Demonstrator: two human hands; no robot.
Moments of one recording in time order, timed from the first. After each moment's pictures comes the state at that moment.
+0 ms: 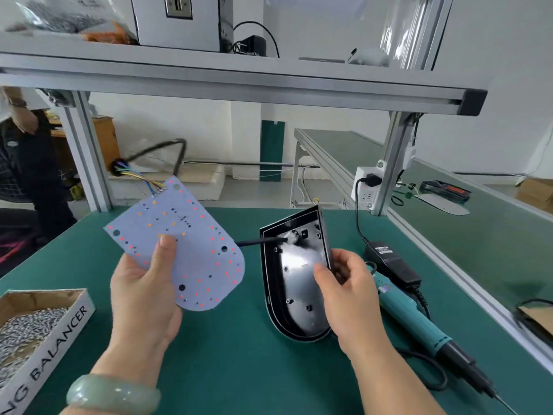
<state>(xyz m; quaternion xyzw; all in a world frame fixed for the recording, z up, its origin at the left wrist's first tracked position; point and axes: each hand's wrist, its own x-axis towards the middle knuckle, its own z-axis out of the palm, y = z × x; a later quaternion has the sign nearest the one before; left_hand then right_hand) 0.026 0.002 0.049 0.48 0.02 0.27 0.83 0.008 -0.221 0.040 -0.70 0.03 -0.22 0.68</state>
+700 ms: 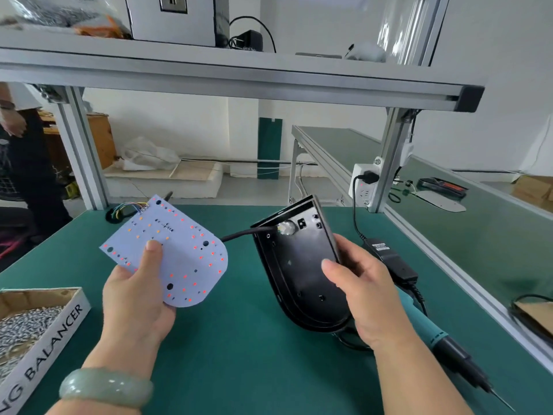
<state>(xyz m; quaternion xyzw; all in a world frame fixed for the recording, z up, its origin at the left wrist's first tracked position) 0.032 0.014 0.042 0.46 0.15 0.21 0.85 -0.002 -0.247 0.059 -0.70 -0.10 -0.15 0.69</state>
